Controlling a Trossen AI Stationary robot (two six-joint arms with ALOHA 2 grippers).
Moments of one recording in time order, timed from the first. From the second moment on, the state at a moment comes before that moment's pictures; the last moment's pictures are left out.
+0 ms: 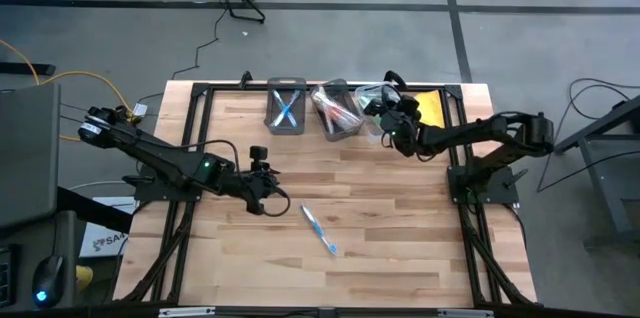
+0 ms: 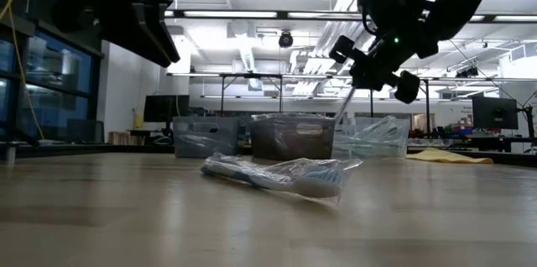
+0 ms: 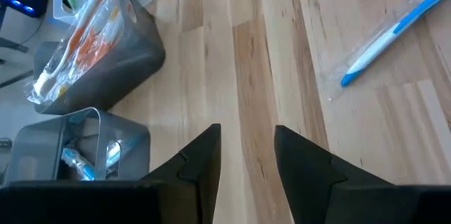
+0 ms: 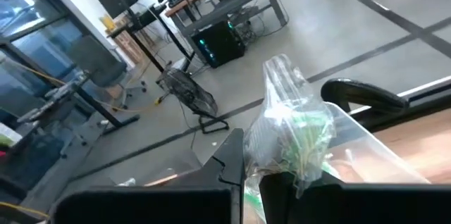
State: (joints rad) left arm -0.34 1.19 0.82 -0.49 -0.55 0.07; right arm -0.29 1.46 0.59 0.48 1.04 0.97
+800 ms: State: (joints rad) left arm -0.34 1.19 0.82 -0.50 -0.51 0.07; right arm -0.29 1.37 0.59 0.50 0.98 0.67
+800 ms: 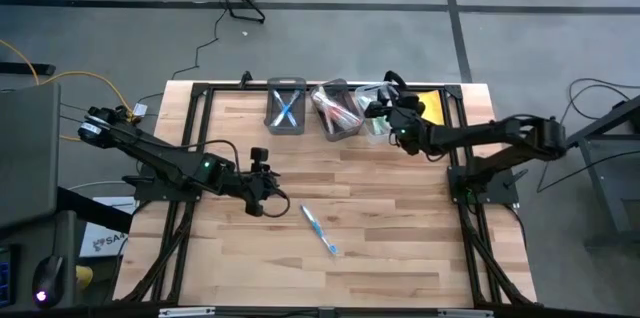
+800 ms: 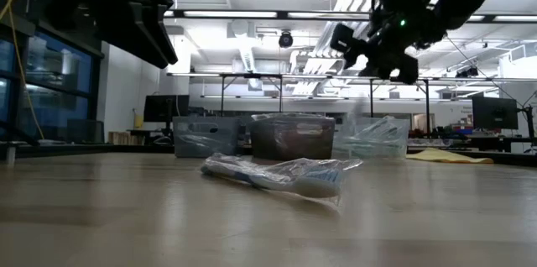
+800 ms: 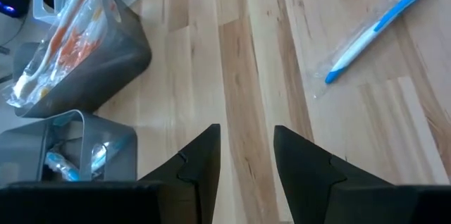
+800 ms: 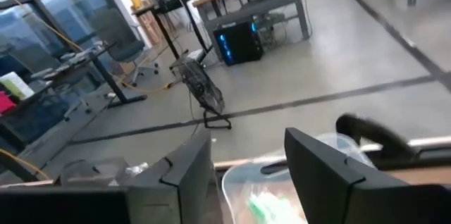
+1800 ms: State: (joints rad) left arm -0.34 1.19 0.82 -0.50 -0.50 0.05; right arm -0.03 1.18 0.59 0.04 0.60 0.45
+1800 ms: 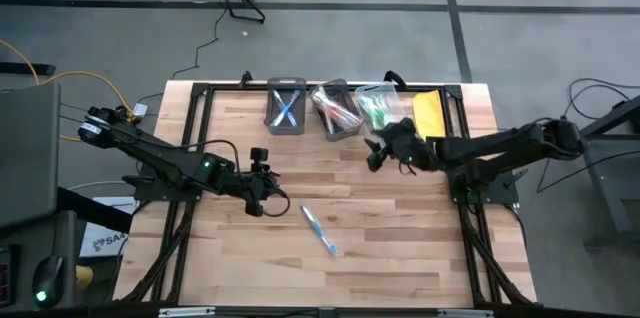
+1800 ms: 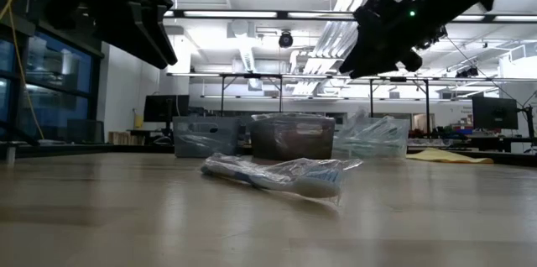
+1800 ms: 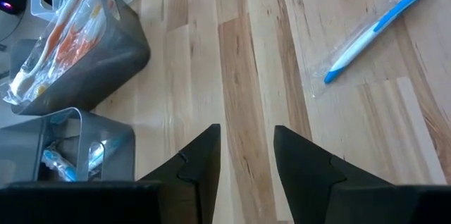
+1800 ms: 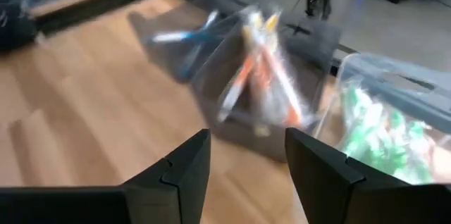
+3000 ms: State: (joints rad) left arm -0.34 1.20 0.82 -0.50 -0.49 0.05; right arm -0.09 1.41 0.59 -0.12 0.87 0.92
